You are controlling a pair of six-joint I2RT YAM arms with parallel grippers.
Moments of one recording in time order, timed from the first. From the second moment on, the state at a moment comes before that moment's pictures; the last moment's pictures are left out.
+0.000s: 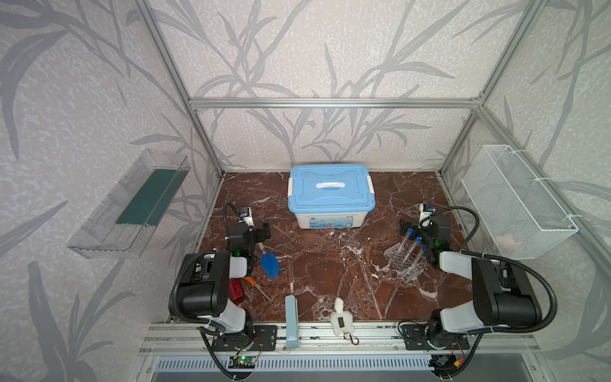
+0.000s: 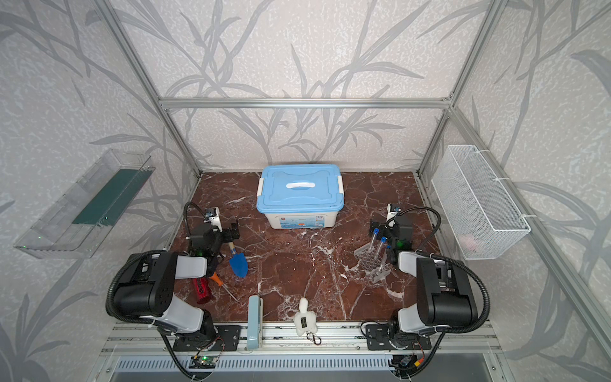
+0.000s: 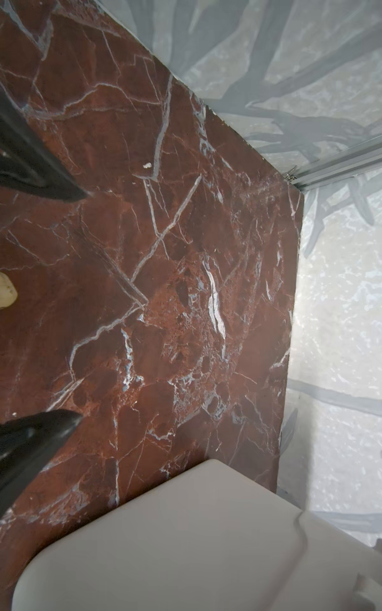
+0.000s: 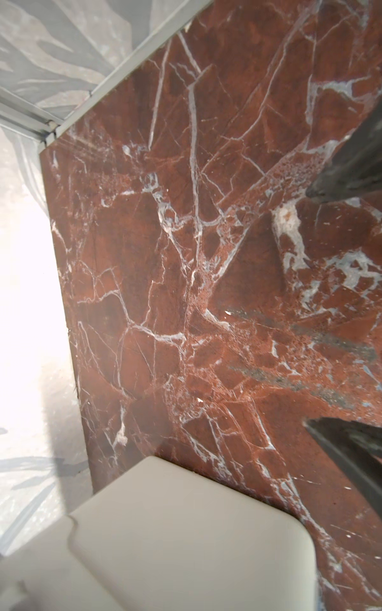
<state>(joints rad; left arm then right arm) 0.07 1.55 0.38 0.82 0.00 -0.05 -0.04 1.47 0.43 0.57 -0.12 0.07</state>
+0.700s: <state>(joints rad) 0.07 1.55 0.38 0.84 0.00 -0.04 0.08 1.56 0.38 0.77 0.02 -0.05</state>
